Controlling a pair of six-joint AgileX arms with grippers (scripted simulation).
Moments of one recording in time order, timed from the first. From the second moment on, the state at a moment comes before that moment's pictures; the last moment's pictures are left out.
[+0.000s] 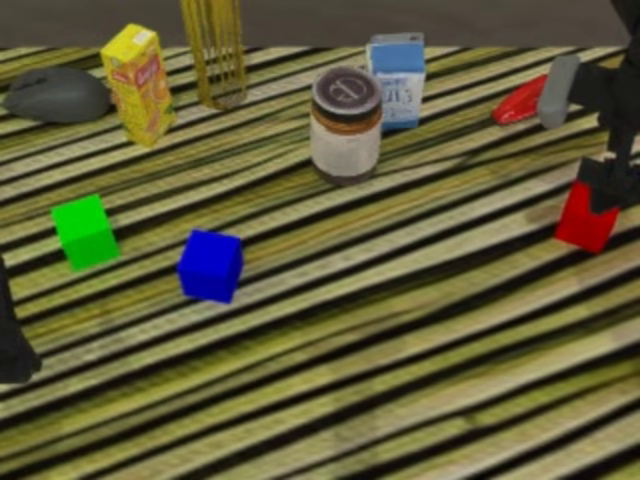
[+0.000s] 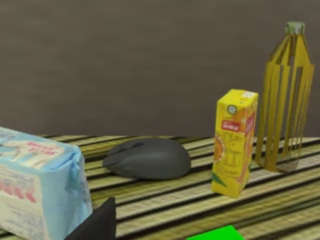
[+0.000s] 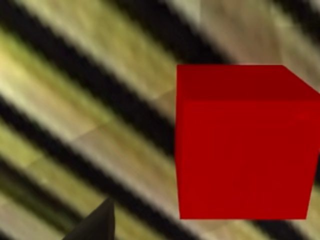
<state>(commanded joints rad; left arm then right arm) 0.00 0.00 0.00 0.00 0.00 0.00 0.10 2.31 2.00 -1.26 0.00 -1.04</state>
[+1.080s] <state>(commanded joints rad) 0.00 0.00 0.00 0.00 0.00 0.00 0.10 2.40 1.79 -0.96 0.01 -1.03</state>
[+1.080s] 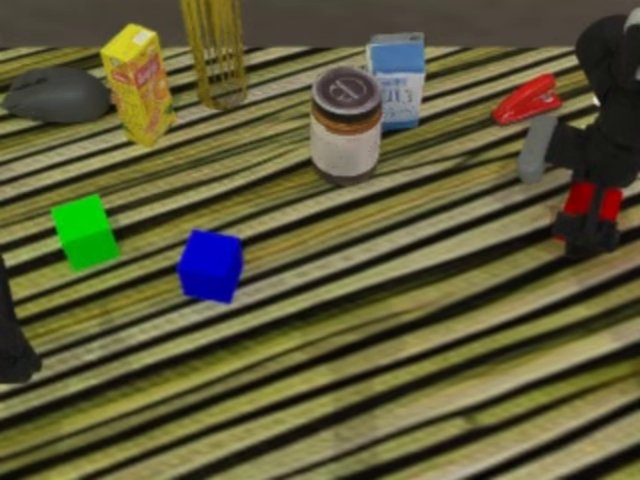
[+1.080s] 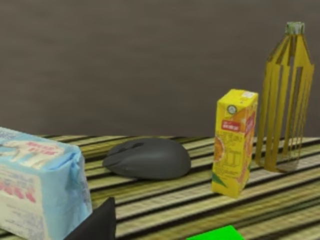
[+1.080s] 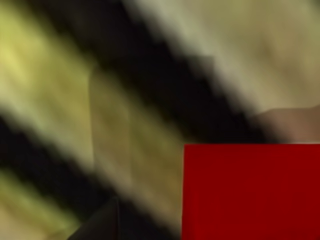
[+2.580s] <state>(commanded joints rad) 0.00 0.00 0.00 0.00 0.00 0.00 0.10 2.37 1.82 -1.02 0.00 -1.03</state>
